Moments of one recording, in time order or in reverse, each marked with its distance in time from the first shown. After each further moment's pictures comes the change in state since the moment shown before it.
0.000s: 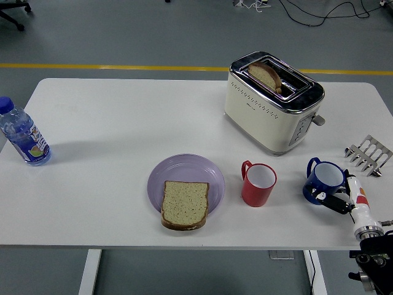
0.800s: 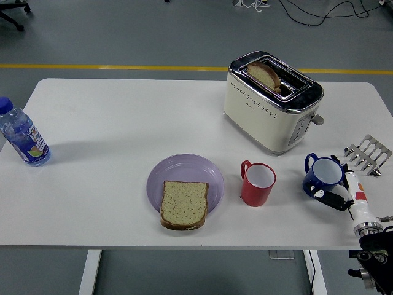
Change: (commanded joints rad) left arm -0.005 0.001 0.002 0.000 -0.007 -0.001 -0.002; right arm 0.000 -0.005 0.006 0.034 0.006 0.021 0.010
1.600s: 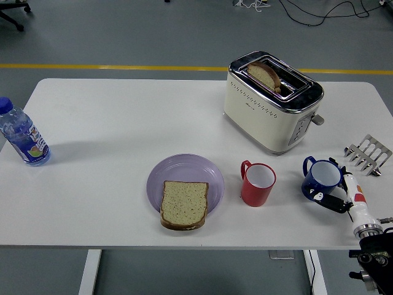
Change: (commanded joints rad) left arm -0.001 0.002 -0.001 0.000 -0.001 -0.001 0.000; right arm -0.012 -0.011 -0.009 0.015 -0.009 0.007 -0.017
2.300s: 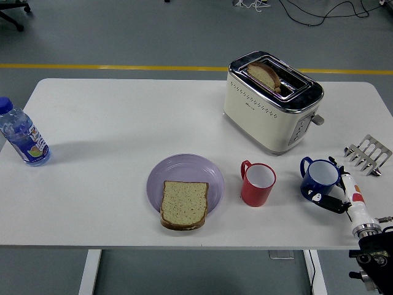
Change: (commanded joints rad) left arm -0.002 0.001 0.002 0.000 0.001 0.000 0.000; right arm 0.002 0.005 0.008 0.005 -0.028 0.015 -0.006
